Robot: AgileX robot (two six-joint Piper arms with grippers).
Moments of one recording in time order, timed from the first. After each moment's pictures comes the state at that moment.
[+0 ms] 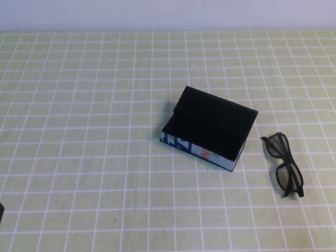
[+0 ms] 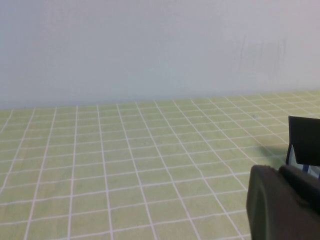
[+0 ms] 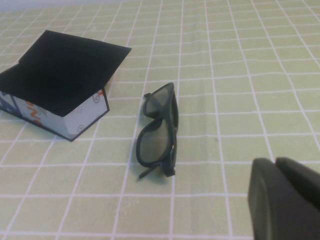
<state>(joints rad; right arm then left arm) 0.07 -0.01 0.03 0.28 0.32 -0.12 -0.16 0.02 0.02 -1.35 0.10 1.32</state>
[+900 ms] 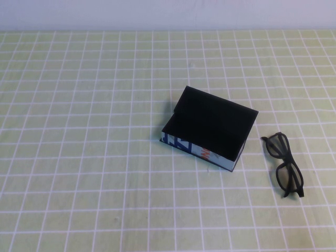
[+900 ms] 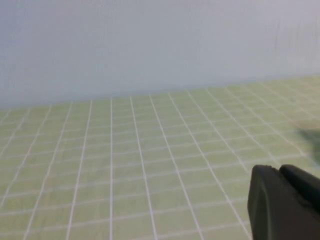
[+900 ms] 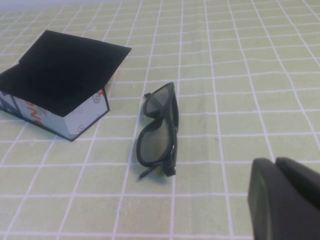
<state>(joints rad) 0.07 -0.01 0.03 0.28 0.32 -0.12 -0.16 0.02 0.02 -0.41 0.06 0.44</state>
